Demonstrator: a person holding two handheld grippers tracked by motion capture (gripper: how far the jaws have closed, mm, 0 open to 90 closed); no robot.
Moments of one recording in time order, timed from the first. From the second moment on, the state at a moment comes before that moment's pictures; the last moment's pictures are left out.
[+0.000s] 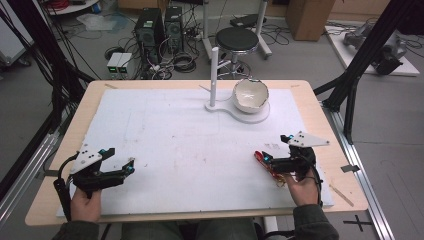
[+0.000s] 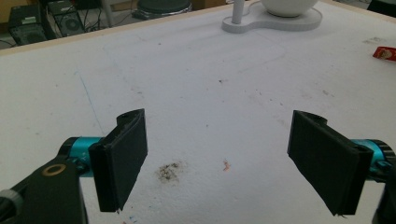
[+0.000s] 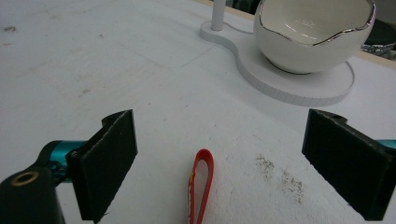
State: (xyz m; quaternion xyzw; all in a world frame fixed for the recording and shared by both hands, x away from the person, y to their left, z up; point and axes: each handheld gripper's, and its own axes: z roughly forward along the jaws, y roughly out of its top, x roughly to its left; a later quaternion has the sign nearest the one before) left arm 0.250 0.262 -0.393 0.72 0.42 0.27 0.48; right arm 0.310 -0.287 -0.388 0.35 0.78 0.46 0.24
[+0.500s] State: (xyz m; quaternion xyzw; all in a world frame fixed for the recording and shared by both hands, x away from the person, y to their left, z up) left arm 0.252 0.259 -0.393 0.72 0.41 0.27 0.48; right arm 0.307 -0.291 -0.386 0.35 0.78 0.46 0.25
